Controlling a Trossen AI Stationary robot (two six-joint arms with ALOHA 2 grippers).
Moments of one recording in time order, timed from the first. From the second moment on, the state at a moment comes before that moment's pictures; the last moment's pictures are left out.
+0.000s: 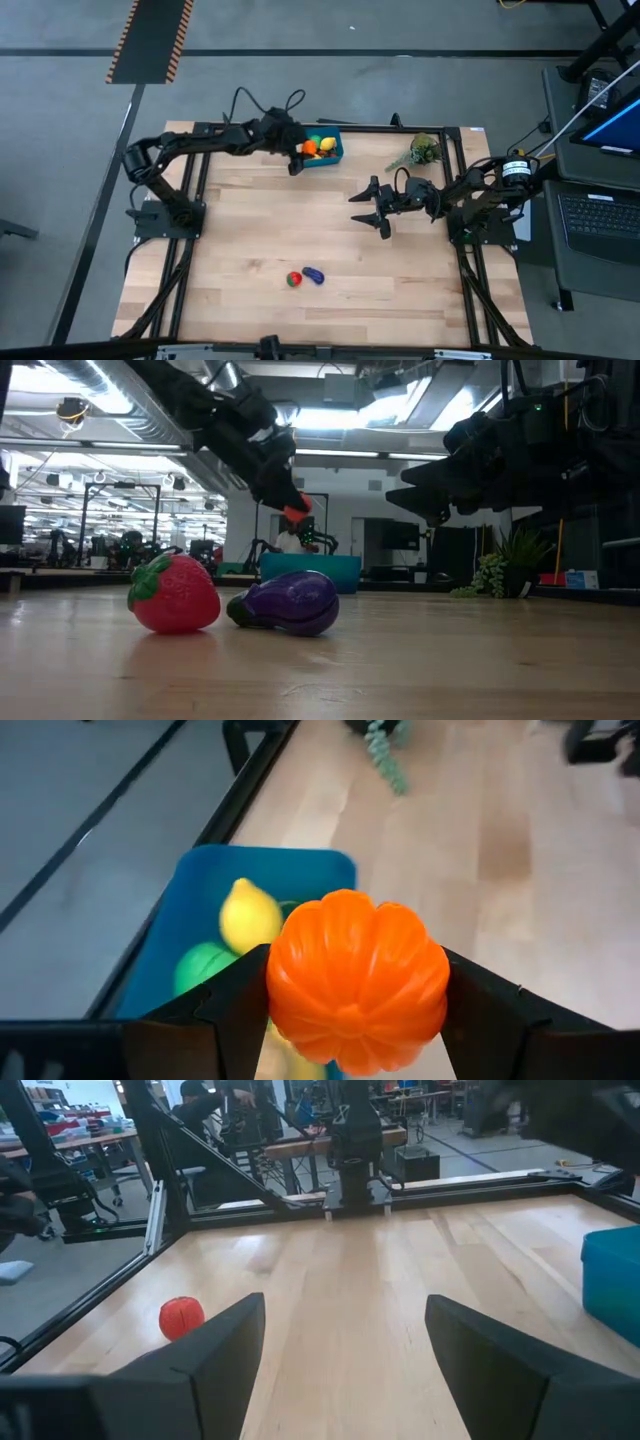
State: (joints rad) left arm 0.56 1.58 0.99 -0.03 0.18 0.19; right arm -0.14 1.65 0.25 1.35 -0.27 0.12
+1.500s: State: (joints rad) left arm 0.68 2.02 1.54 -0.66 0.06 0.40; right arm -0.14 1.65 0.25 1.35 -0.27 0.12
